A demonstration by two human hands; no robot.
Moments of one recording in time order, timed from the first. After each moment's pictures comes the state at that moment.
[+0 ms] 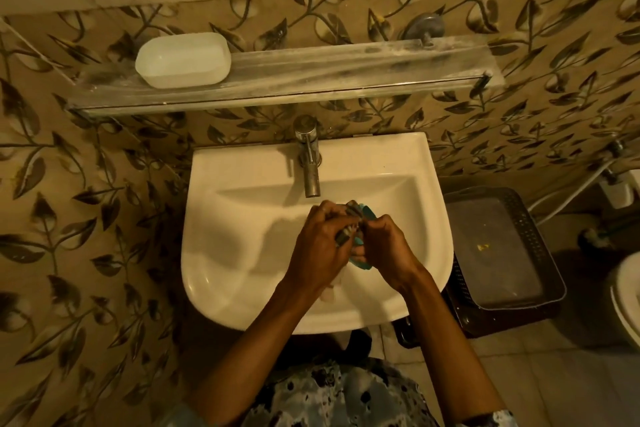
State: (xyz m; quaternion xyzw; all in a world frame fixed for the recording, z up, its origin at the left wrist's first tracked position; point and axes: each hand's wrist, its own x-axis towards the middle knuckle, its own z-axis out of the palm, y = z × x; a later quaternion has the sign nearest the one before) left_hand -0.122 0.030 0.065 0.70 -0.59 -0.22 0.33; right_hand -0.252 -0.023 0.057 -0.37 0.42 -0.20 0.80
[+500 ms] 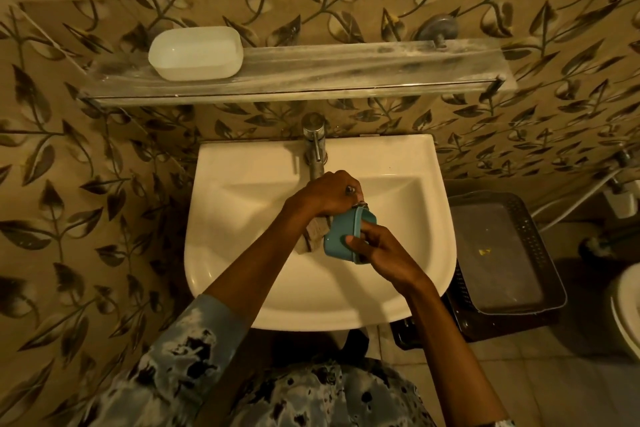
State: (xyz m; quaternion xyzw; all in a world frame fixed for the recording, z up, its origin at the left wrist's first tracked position) left_hand -0.087 -0.058 0.095 0.67 -0.62 -0.40 0.08; right_hand -0.249 -0.016 0.056 -0.54 0.42 -0.16 0.72
